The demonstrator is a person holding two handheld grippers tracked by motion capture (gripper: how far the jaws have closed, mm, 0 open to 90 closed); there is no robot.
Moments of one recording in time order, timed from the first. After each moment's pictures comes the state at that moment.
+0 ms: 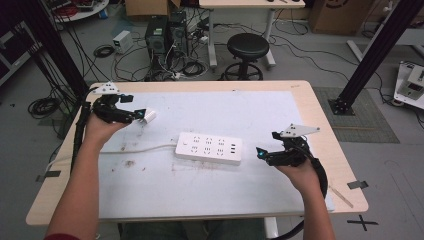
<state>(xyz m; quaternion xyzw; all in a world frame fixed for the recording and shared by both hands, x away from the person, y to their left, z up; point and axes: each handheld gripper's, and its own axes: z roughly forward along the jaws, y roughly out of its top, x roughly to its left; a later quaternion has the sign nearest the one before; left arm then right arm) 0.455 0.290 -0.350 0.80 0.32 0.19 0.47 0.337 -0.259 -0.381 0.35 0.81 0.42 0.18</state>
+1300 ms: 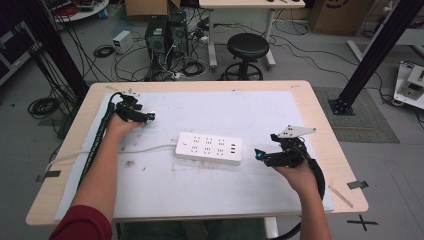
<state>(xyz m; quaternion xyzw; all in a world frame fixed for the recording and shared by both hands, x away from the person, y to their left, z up) 0.526 0.282 -0.437 0.82 0.41 0.16 0.37 0.339 -0.255 -0.387 0.36 0.82 0.41 0.17</state>
